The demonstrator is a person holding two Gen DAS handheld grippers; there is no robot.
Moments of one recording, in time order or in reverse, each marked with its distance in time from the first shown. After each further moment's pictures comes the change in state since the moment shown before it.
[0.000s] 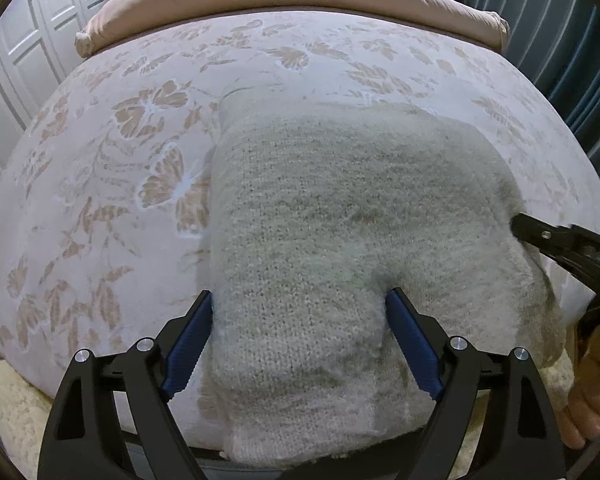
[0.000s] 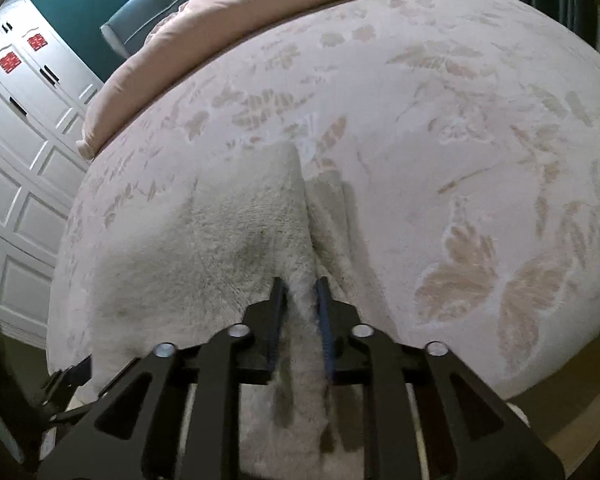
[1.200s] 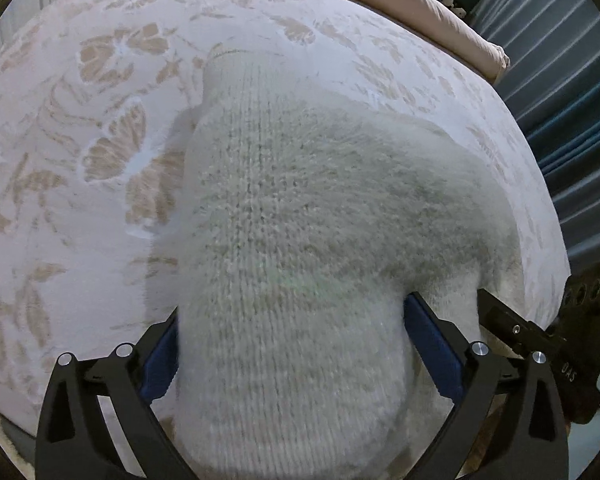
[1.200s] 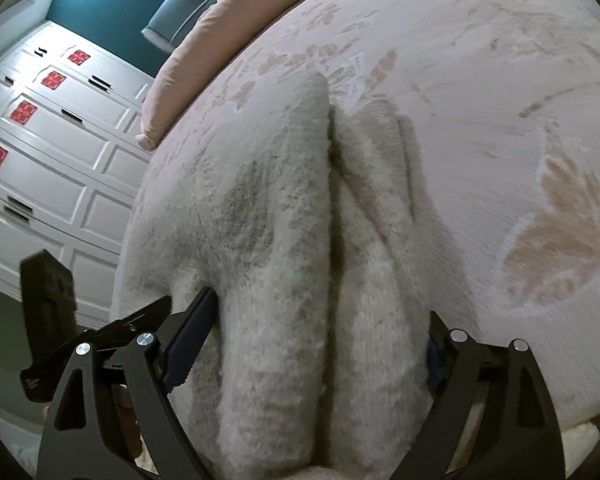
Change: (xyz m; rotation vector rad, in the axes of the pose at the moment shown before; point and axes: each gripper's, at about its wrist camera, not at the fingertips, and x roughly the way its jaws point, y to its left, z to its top) left arm 0.047 0.034 0.023 -0.169 0.081 -0.251; right arm 0.058 -0.019 -0.020 0.058 0.096 0.349
